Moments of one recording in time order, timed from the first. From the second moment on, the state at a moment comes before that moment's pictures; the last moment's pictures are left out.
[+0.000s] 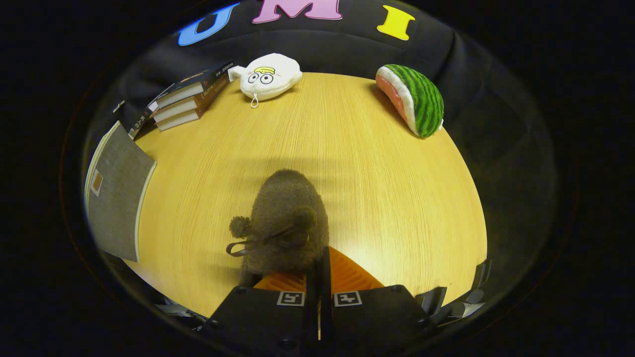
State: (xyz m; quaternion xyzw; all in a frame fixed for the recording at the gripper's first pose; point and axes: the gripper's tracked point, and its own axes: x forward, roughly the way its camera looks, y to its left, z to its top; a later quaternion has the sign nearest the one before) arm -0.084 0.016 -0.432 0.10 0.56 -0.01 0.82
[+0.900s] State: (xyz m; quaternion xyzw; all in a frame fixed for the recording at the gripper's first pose) arm -0.024 0.194 -0.198 0.27 0.49 0.11 0.82
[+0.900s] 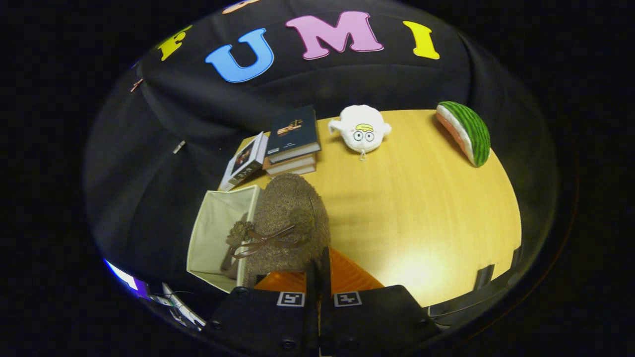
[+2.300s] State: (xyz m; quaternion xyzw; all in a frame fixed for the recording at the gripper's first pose) arm 0.013 0.361 -0.233 0.26 0.53 0.12 0.80
